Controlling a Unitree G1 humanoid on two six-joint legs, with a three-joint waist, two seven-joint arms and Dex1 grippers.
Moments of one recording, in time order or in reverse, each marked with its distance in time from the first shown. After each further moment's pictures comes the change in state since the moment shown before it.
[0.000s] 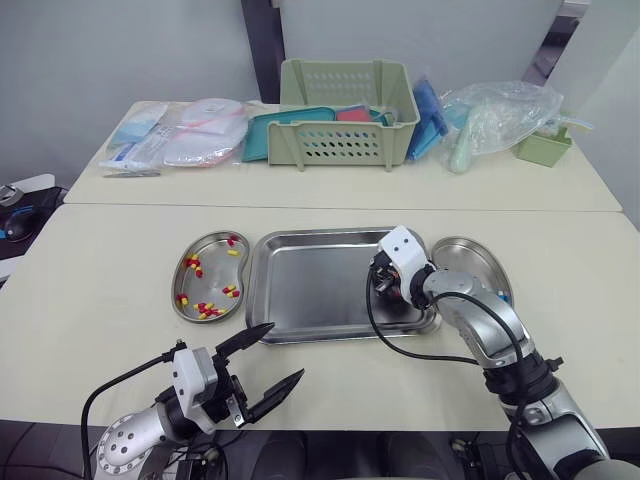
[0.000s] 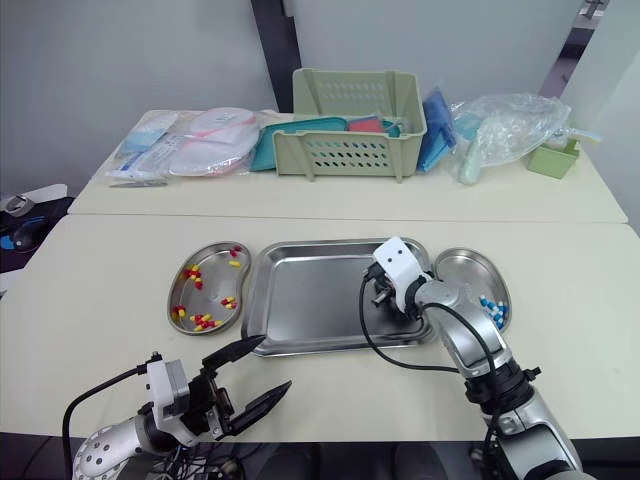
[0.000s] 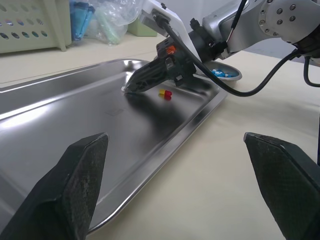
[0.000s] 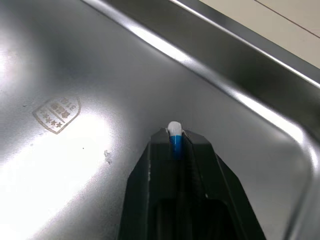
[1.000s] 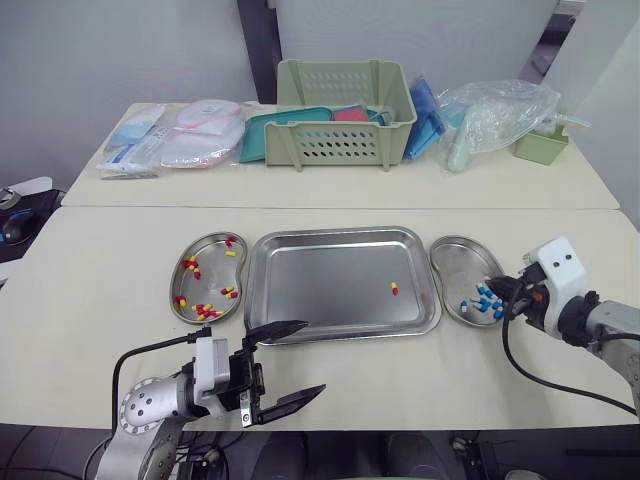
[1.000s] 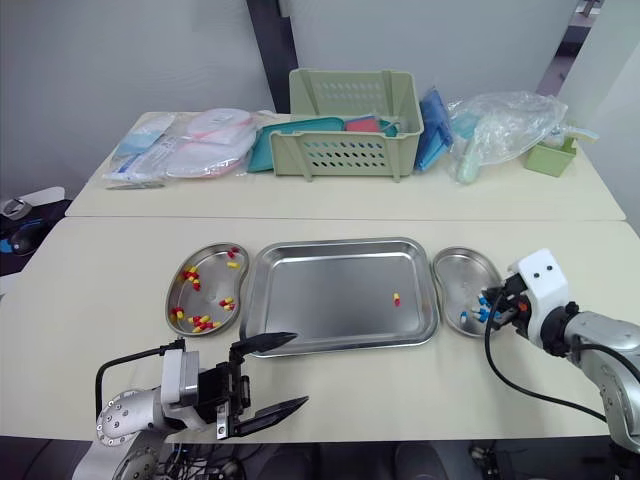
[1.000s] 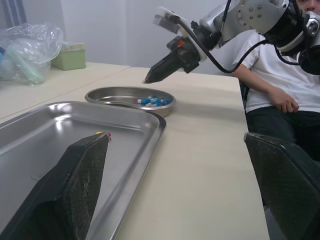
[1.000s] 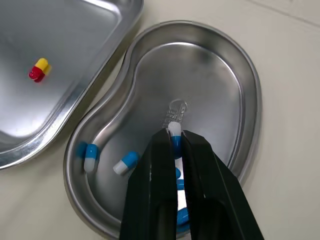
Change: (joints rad) left arm -0.182 0.056 -0.089 0.037 -0.068 0.005 -0.214; right arm 0.449 -0.380 -0.635 -0.385 0.281 0.147 0.236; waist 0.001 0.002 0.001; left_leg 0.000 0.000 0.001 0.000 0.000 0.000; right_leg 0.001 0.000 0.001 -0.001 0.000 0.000
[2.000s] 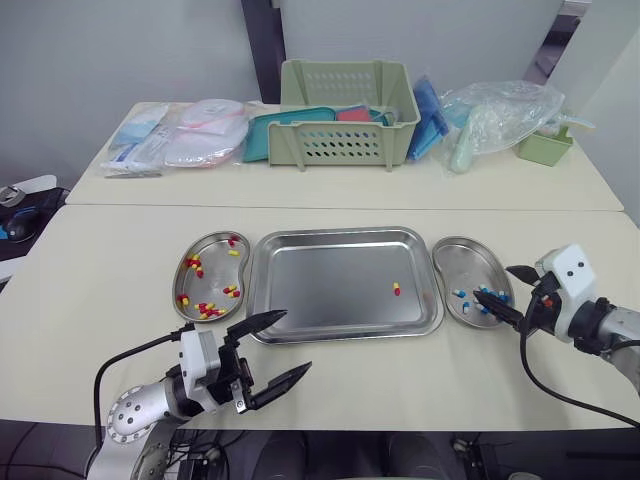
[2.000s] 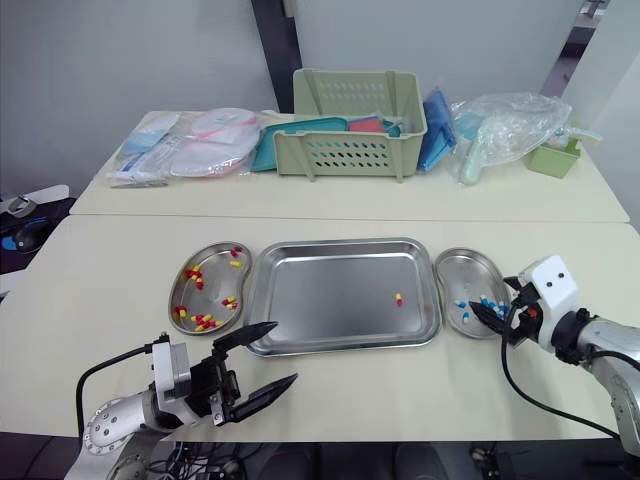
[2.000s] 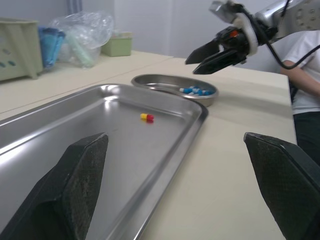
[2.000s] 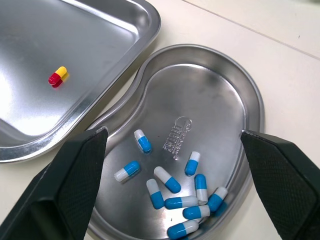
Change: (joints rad) left arm 0.072 0.004 0.083 -0.039 0.008 0.063 0.195; right arm 0.100 -0.054 -0.015 0.151 -0.007 -0.418 0.133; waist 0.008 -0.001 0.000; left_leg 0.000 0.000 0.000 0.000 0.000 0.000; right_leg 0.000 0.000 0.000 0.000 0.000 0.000
